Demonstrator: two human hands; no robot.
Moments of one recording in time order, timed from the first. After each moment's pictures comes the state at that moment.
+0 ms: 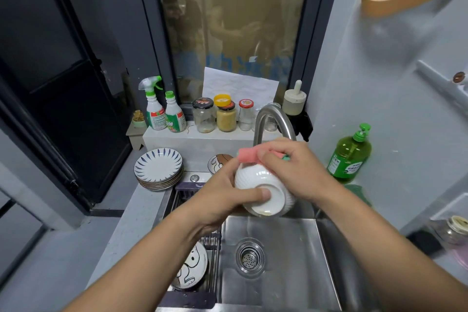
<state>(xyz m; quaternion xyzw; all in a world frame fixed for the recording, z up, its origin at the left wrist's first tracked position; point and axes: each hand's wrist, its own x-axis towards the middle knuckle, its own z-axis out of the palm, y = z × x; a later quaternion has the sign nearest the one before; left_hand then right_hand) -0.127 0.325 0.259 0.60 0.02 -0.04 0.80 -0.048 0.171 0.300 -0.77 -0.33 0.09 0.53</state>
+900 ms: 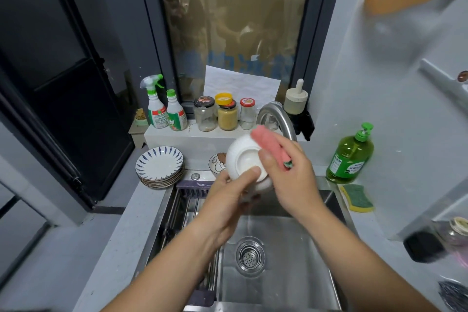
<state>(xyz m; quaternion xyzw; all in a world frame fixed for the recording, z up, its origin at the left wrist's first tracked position) -0.122 0.301 0.241 0.48 0.16 0.04 0.86 -0.062 0.179 0.268 -0.73 -0.23 -0.03 0.65</state>
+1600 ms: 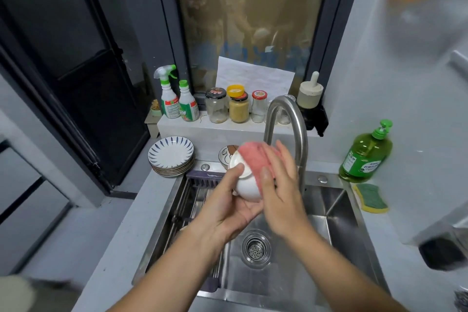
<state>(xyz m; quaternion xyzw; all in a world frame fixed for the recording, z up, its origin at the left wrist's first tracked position) -0.128 0.296 0.232 0.24 0.19 -0.05 0.95 -0.085 0.183 0.224 -0.80 -0.27 -0.04 0.54</state>
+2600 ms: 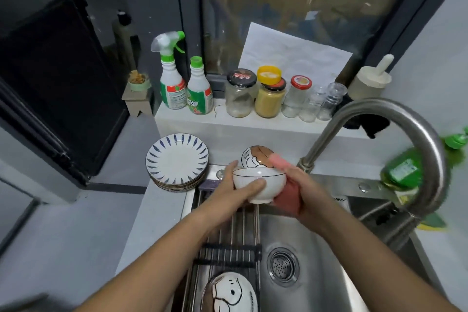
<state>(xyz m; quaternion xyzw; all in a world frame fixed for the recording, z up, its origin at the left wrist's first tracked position) -0.039 0.494 0.118 0.65 0.19 -0.10 0.73 0.039 0.323 0.144 -0.55 0.04 0.38 0.74</state>
